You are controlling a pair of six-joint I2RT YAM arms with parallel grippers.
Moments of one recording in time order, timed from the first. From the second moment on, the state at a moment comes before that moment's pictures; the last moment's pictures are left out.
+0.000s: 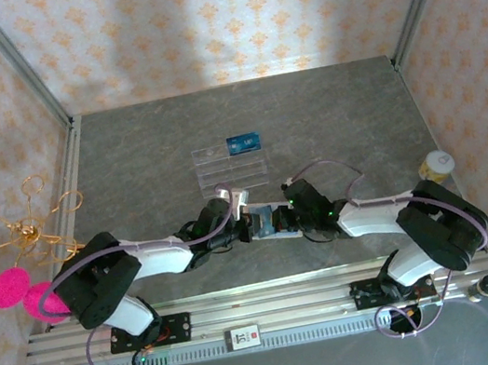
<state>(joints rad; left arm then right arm) -0.79 1.55 0.50 0.44 0.13 -0.60 0.76 1.44 0.49 0.17 -0.15 0.84</state>
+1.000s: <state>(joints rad) -0.78 1.64 0.48 0.52 0.13 -0.63 0.74 1.50 0.47 0.27 -0.17 0.90</state>
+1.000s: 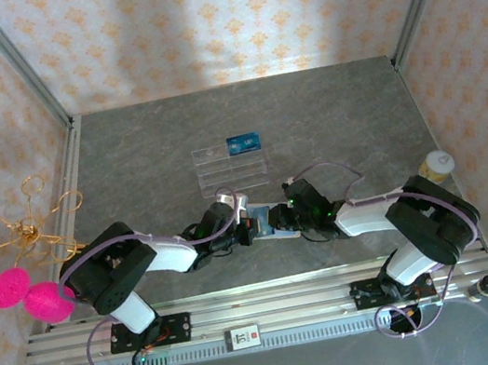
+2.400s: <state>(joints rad) -0.76 1.61 0.50 0.47 0.15 -0.61 0.68 1.43 0.48 0.14 -0.22 0.80</state>
